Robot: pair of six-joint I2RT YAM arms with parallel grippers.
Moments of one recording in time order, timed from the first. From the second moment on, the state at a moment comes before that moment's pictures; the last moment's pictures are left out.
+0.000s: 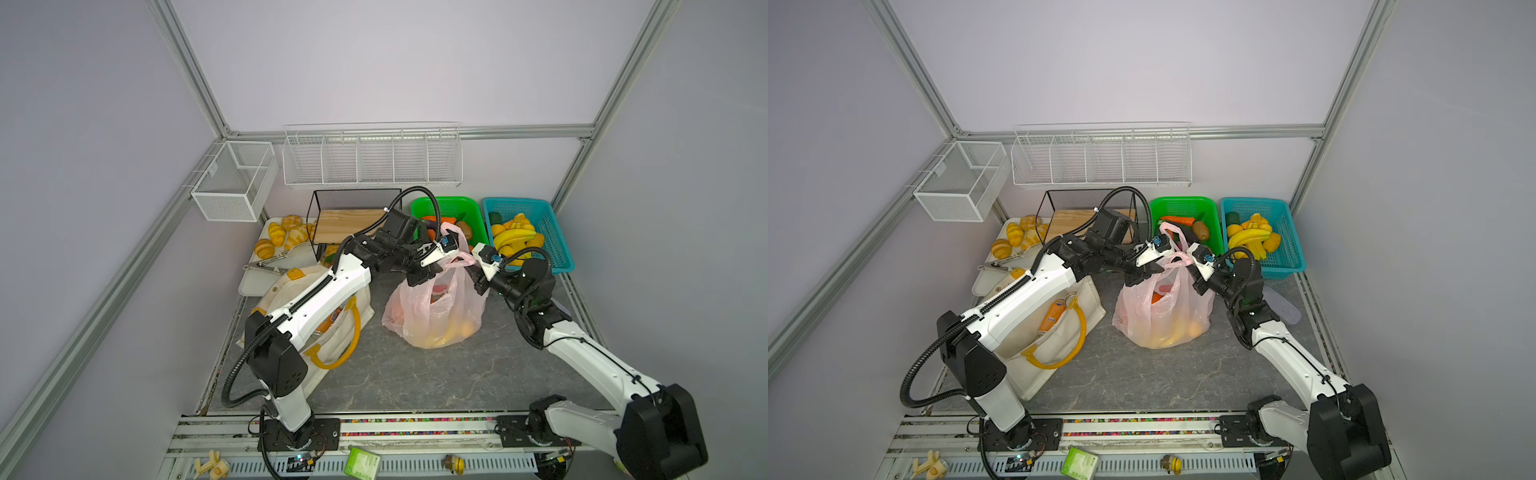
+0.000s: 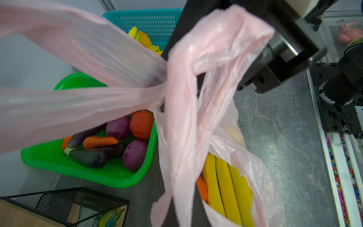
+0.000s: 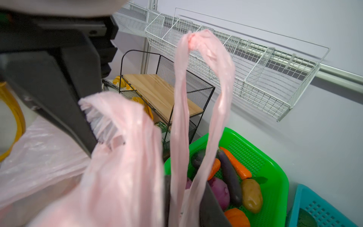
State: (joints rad) left arm -0.77 1.74 1.74 -0.74 0.43 0.61; right arm 0.33 1.16 0.71 0.38 -0.47 -0.33
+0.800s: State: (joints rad) left arm -0.78 1.80 1.82 -0.78 0.33 0.66; right arm 0.24 1.19 0.73 0.39 -0.82 -0.13
